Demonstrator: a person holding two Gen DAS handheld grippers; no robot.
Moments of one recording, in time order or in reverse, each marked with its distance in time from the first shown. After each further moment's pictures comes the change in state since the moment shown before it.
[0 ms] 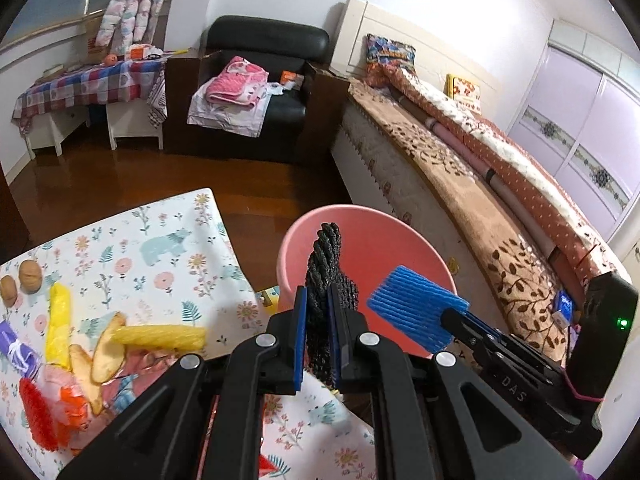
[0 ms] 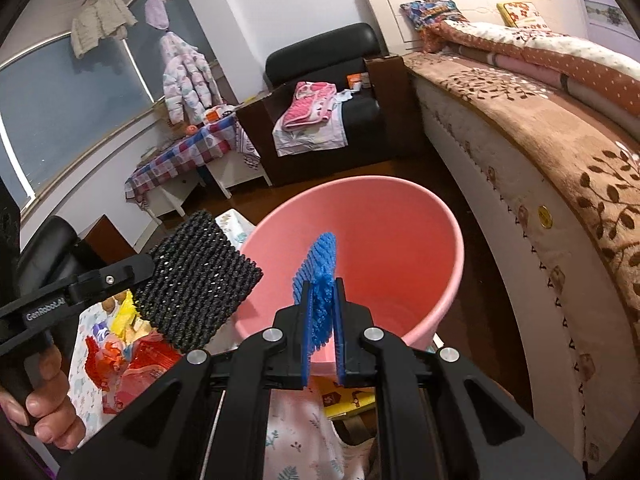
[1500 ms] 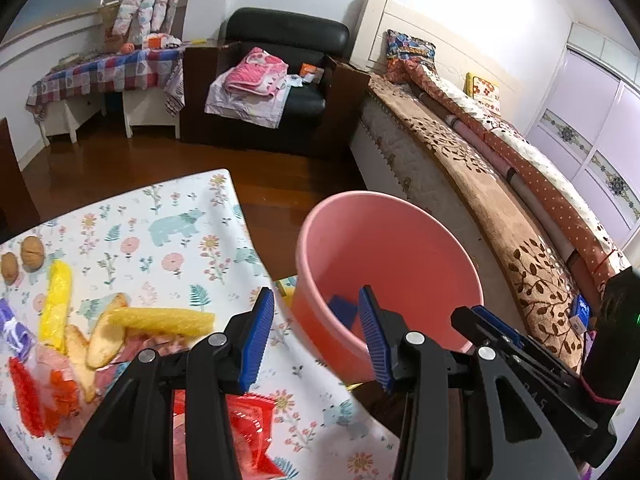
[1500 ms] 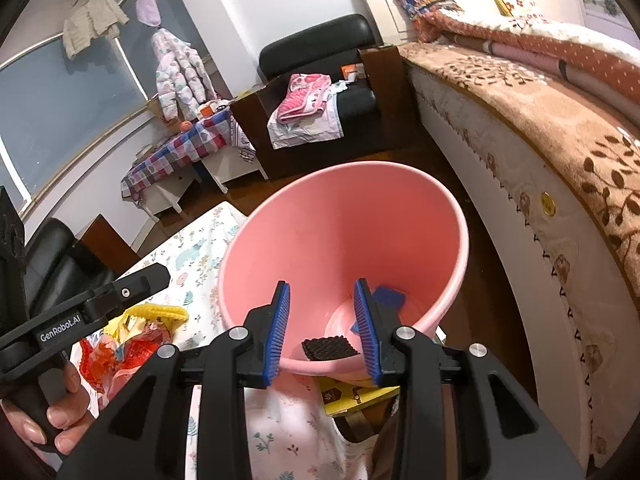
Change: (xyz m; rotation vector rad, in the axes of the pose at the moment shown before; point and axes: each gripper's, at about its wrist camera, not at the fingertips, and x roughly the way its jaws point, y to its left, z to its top) left arm 0.006 0.016 -0.016 -0.040 -0.004 0.058; right arm 0.011 0.006 -0.006 0.009 0.021 0.009
